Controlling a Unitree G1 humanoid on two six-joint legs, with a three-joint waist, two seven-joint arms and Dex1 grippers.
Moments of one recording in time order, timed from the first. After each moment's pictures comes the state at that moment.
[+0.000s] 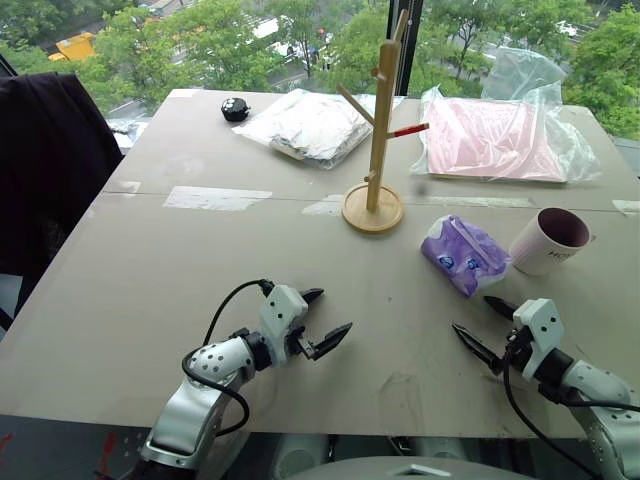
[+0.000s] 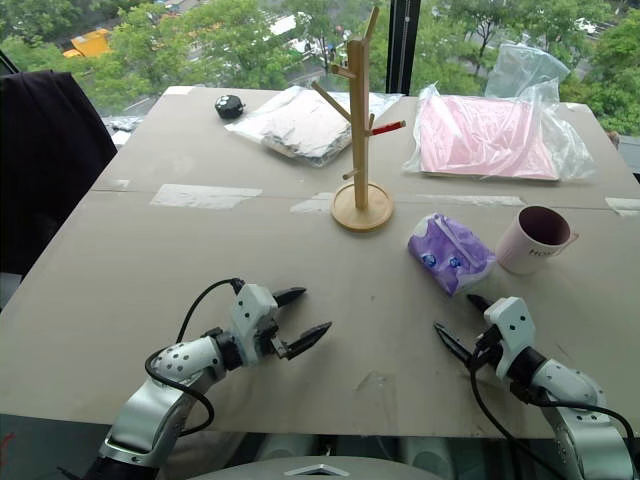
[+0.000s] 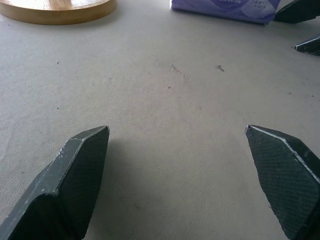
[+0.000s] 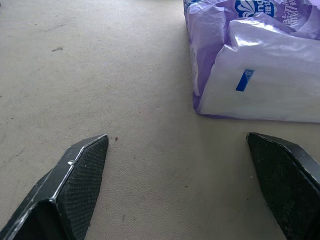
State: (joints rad) left arm 0.16 0.47 -0.13 -0.34 -0.26 0.23 -0.69; right arm 0.33 -0.51 -0.10 -0.28 0.32 0.15 0.67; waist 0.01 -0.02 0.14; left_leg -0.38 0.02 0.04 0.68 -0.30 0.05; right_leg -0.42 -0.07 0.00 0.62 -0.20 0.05
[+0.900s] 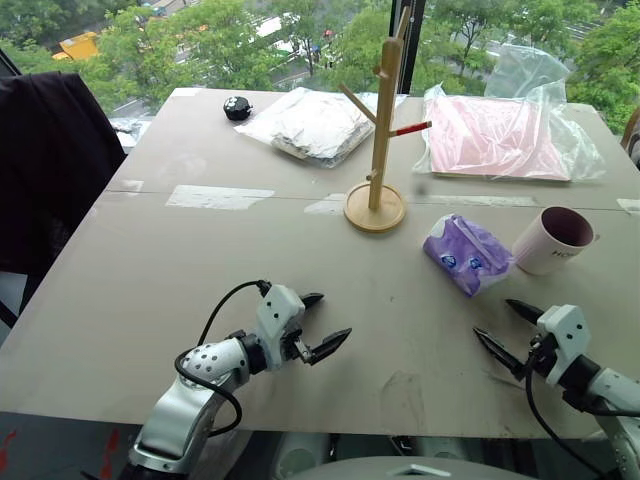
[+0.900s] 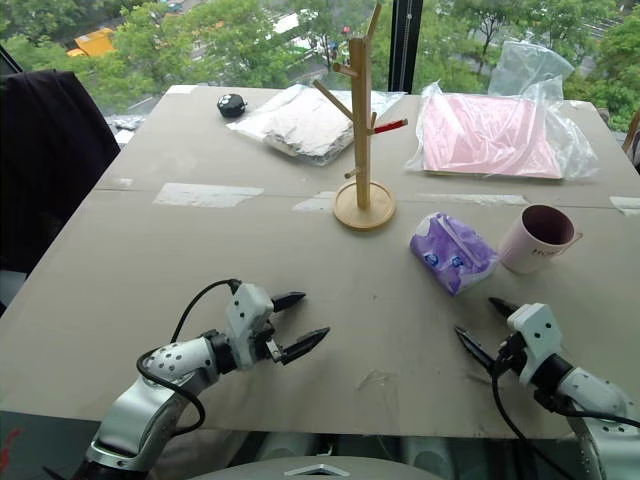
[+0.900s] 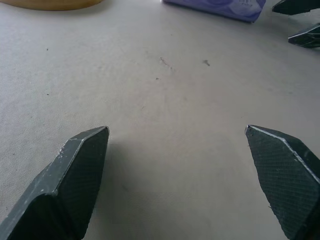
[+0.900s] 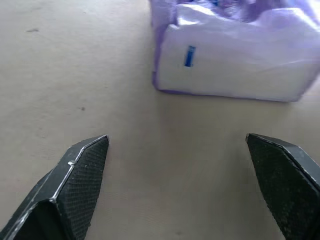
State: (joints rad) left arm 0.15 0.53 -0.10 -0.44 -0.39 0.38 -0.75; right arm 0.36 -0.58 -0.25 -0.27 0.36 0.08 0.71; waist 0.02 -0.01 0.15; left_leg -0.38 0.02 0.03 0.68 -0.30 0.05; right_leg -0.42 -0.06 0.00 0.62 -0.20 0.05
